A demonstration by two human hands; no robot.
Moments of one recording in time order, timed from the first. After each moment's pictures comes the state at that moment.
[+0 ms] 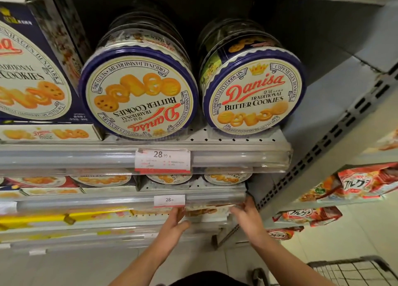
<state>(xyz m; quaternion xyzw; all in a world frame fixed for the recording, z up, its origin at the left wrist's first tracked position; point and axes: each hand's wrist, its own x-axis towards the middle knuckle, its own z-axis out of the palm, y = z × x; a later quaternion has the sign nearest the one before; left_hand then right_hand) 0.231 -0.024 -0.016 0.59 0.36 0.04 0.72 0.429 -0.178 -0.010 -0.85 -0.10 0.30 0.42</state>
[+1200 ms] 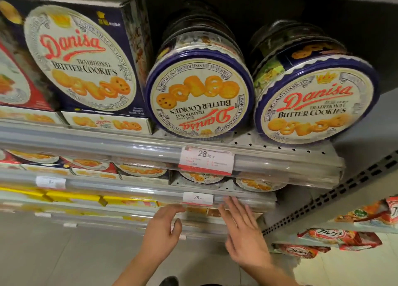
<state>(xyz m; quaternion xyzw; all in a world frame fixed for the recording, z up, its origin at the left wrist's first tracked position) 0.153 0.015 -0.023 0.85 0.35 0.21 0.34 0.360 -0.160 -0.009 -0.79 -0.61 0.04 0.08</state>
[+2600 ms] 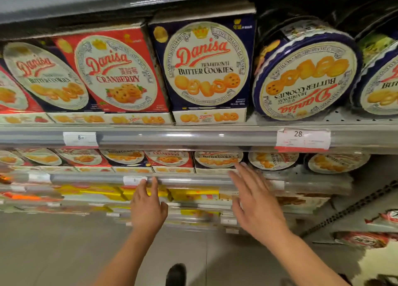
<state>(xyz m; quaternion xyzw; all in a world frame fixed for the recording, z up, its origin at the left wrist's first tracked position) -0.033 0.179 0.004 0.84 0.53 0.03 0.05 0.199 -0.035 0.084 -0.78 -0.59 -0.05 0.22</state>
